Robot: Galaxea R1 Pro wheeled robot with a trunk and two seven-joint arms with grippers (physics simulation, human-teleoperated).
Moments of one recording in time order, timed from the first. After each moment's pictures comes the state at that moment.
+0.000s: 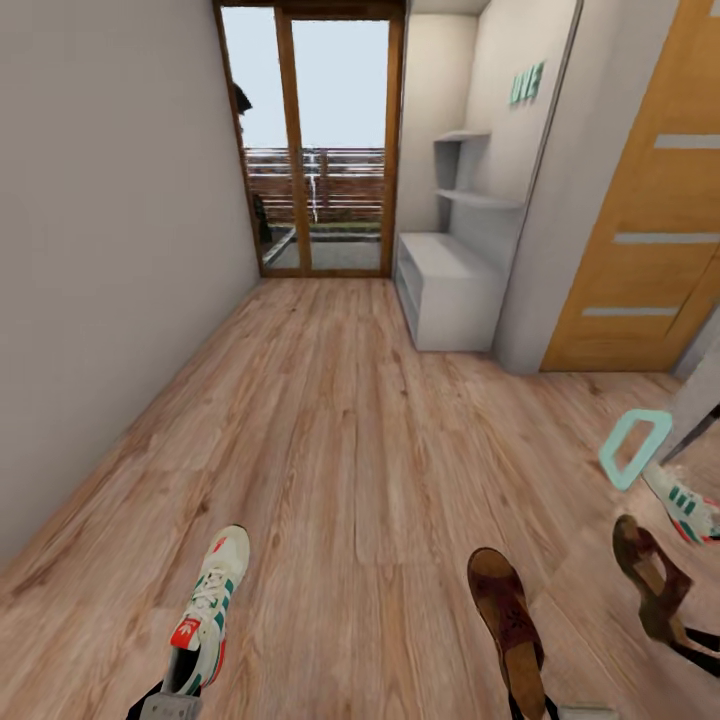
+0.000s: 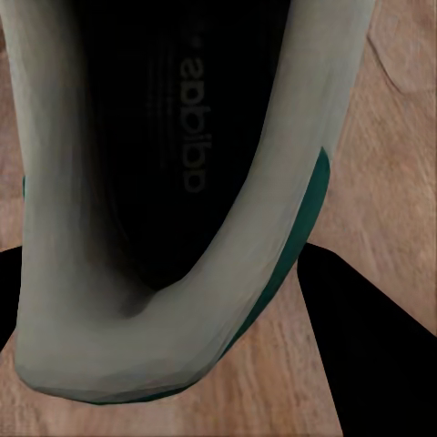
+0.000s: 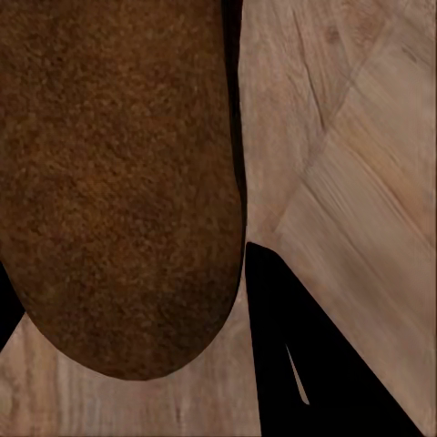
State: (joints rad) left arm -0.23 0.17 0.00 -0.29 0.08 -0.59 -0.23; right arm 0.02 0.06 -0.44 -0.87 0.24 -0.34 0.25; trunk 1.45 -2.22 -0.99
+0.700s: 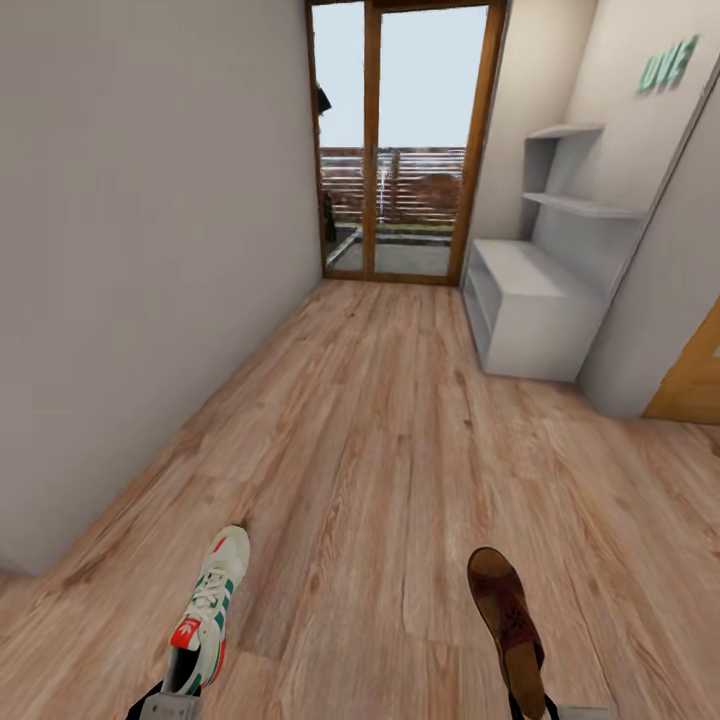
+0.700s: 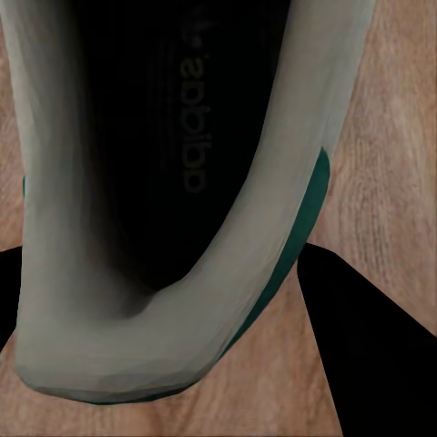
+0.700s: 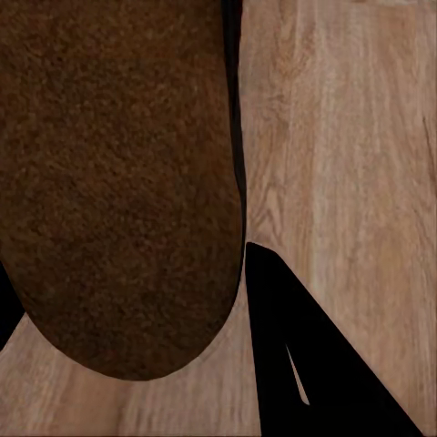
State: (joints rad) left arm -0.23 0.17 0.00 -0.29 0.08 -0.59 -0.23; right arm 0.02 0.06 -0.44 -0.87 0.24 -0.34 0.25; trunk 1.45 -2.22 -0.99
